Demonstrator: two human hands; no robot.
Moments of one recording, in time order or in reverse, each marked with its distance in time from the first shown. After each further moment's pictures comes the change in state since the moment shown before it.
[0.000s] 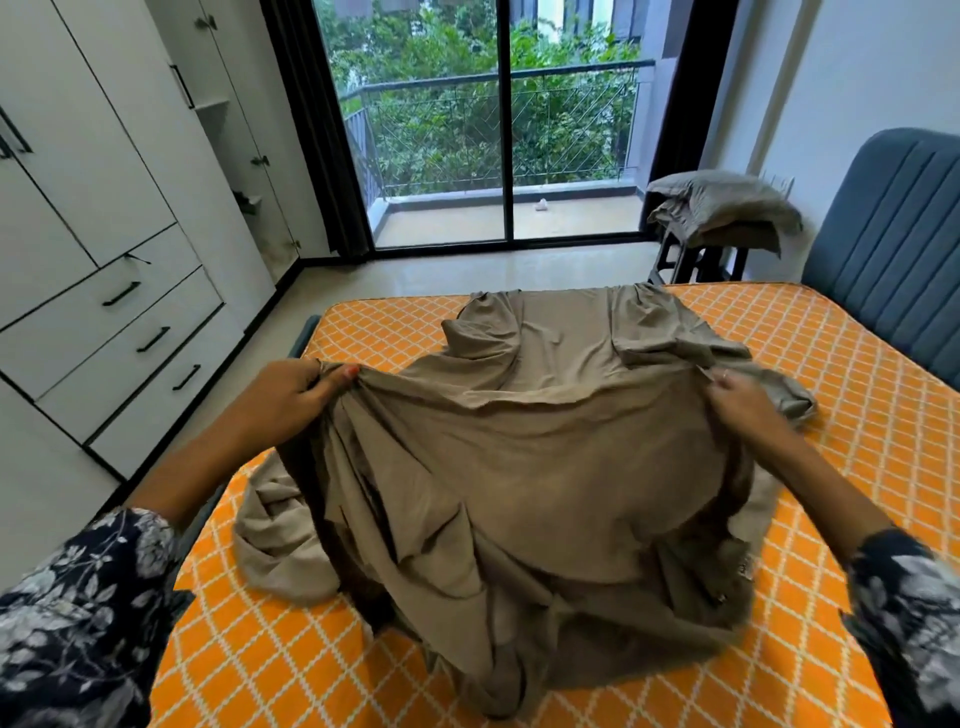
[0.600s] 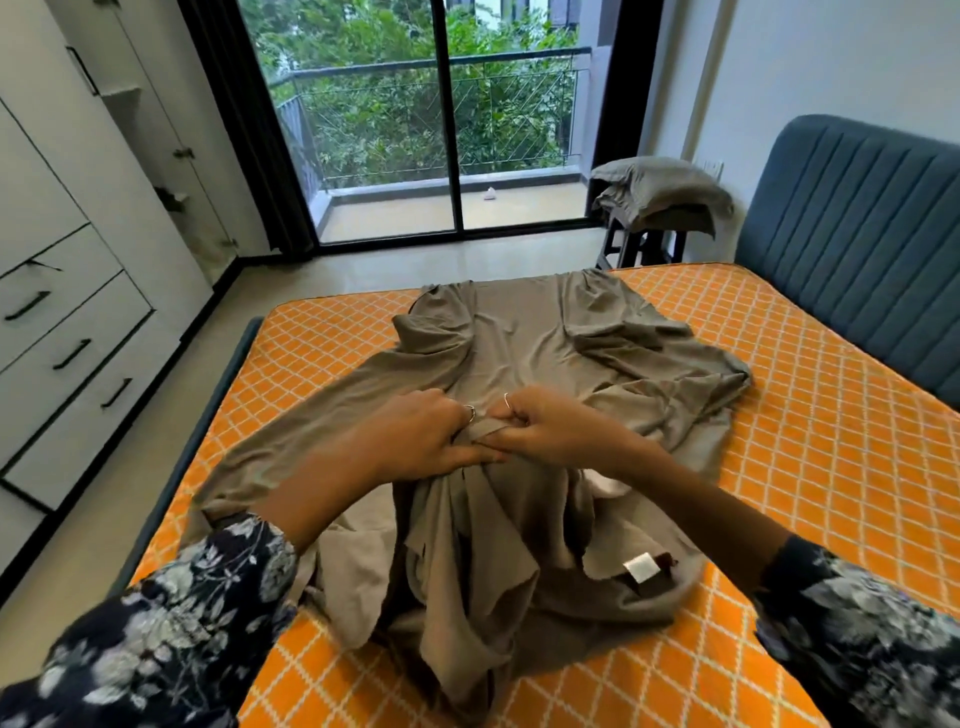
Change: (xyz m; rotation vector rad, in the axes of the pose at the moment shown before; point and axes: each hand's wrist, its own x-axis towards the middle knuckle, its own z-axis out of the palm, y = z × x) left_hand 0.021 0.142 0.075 0.225 -0.417 0.465; right_hand -0.069 -0.123 0.055 -0.049 -0.599 -0.498
